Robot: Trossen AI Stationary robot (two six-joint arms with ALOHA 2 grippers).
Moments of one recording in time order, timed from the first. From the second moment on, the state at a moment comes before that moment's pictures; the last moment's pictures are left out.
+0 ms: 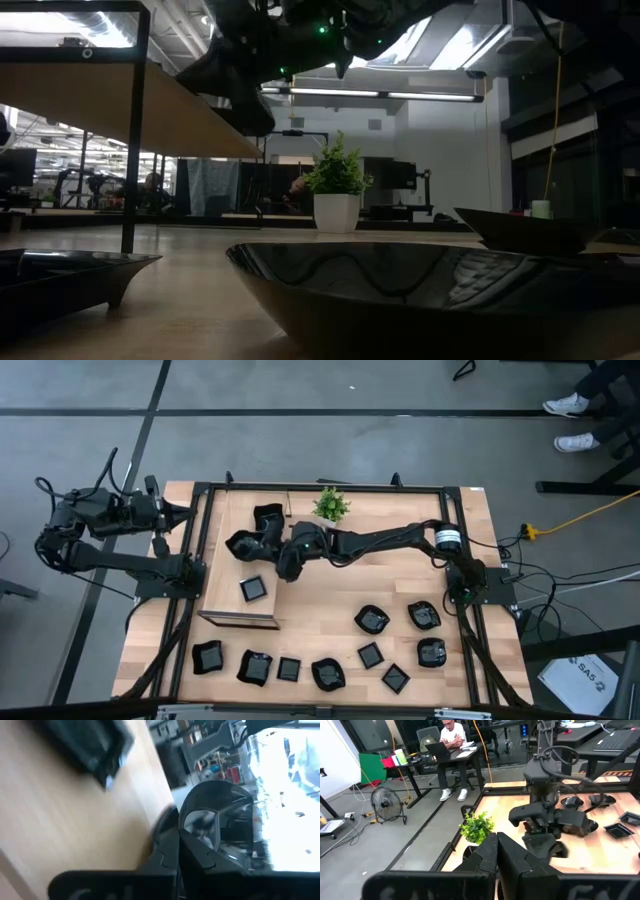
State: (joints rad) left arm 0.04 0.41 1.16 -0.98 -0.32 0.12; right arm -0.06 2.15 1.67 0.25 -0.04 -1.28
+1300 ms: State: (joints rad) left arm 0.04 0.41 1.16 -0.98 -0.32 0.12; right arm -0.07 2.05 1.67 0.00 -0.09 -1.58
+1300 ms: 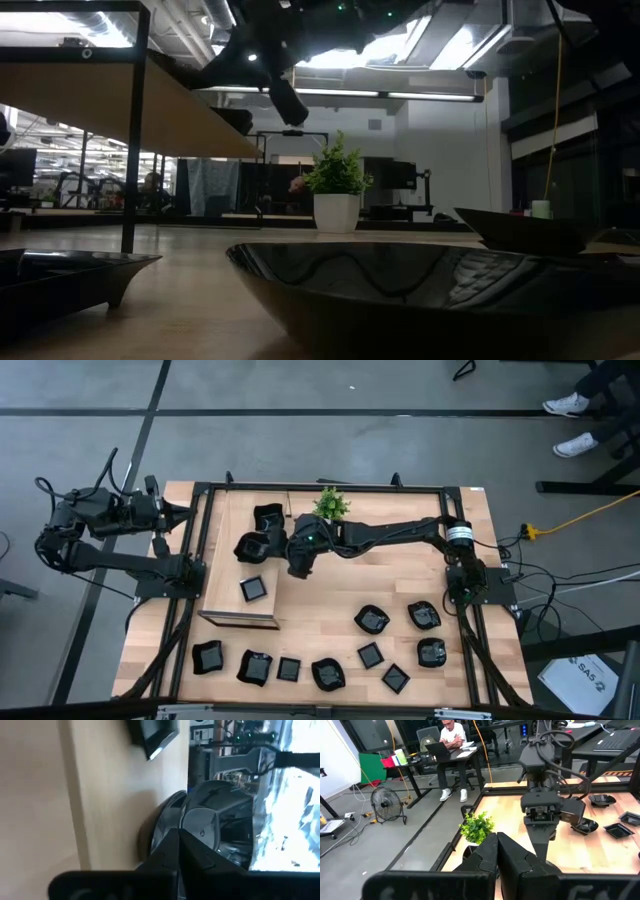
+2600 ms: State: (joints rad) left arm 0.04 0.41 1.16 -0.98 -0.32 0.12; right arm -0.01 2.00 1.67 -0.05 0.34 -0.69
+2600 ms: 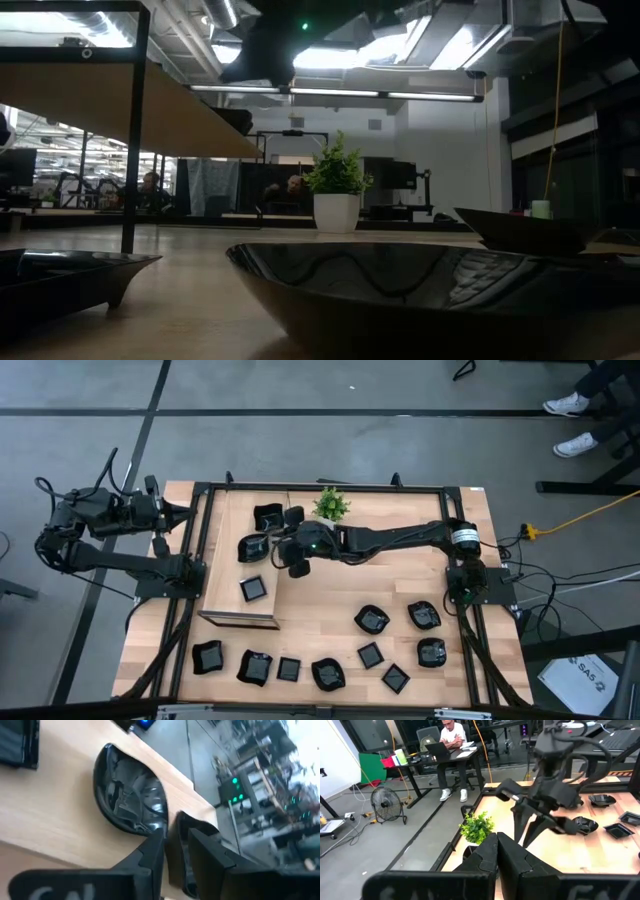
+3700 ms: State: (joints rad) left arm 0.04 0.41 1.16 -0.98 -0.32 0.12; right arm 0.16 1.85 1.66 -0.75 -0.15 0.04
